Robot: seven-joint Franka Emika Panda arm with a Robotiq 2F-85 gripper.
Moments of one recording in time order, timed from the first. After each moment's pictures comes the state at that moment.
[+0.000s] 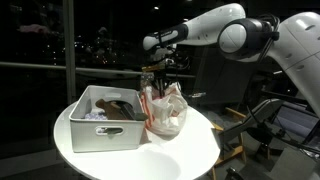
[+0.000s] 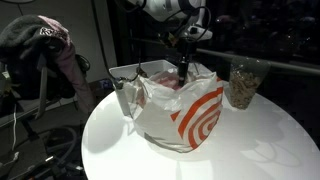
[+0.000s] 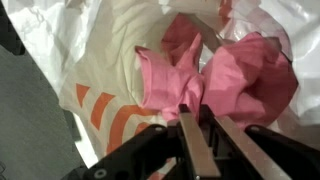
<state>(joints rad) 0.09 0.83 -0.08 -1.03 -0.09 1.54 1.07</state>
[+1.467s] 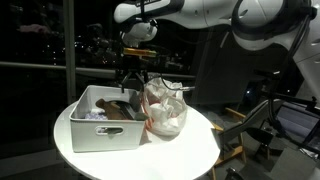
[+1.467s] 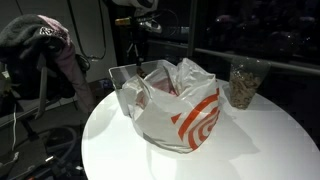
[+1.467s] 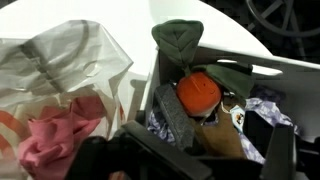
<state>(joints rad) 0.23 0.71 0.13 -1.14 0.01 1.48 0.43</state>
